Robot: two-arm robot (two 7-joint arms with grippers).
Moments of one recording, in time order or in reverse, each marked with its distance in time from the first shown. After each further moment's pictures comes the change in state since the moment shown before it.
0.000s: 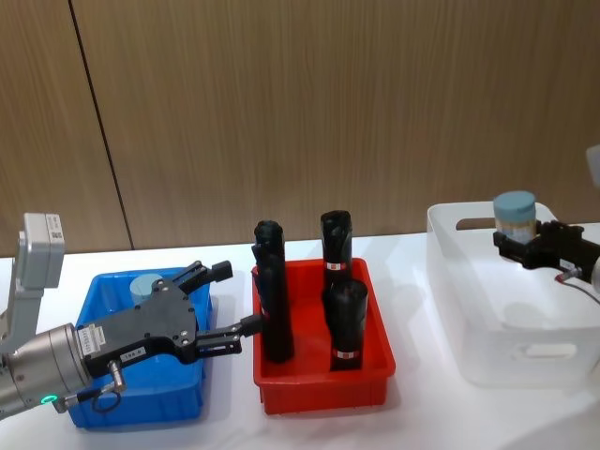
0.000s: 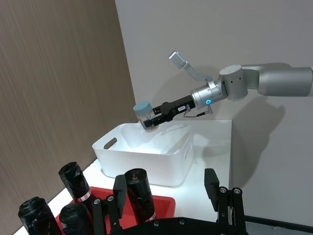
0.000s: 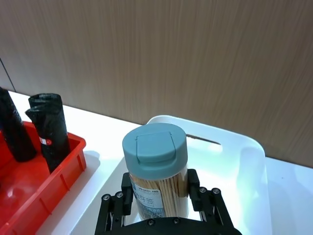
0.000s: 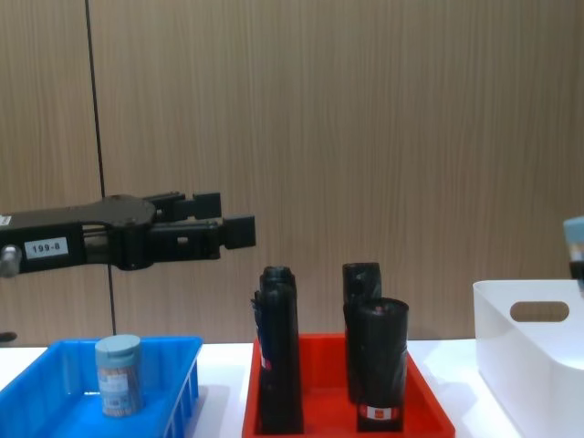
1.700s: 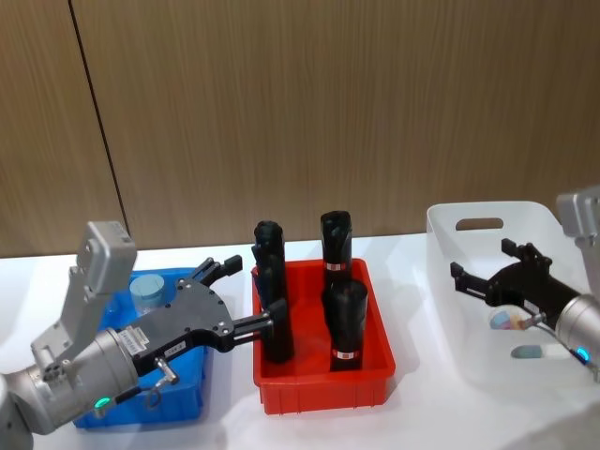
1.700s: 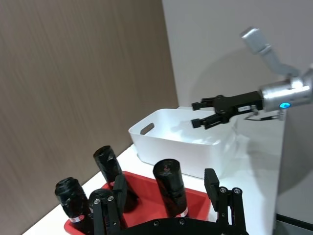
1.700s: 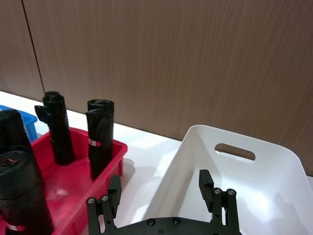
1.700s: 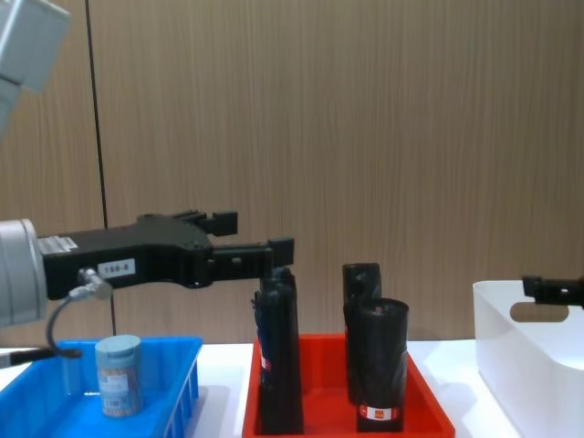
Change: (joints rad) left arm 0.038 -0.047 0.058 -0.071 0.121 0.012 0.319; right arm -0.237 -0.036 -0.003 -0.275 -0.013 -0.096 -0.133
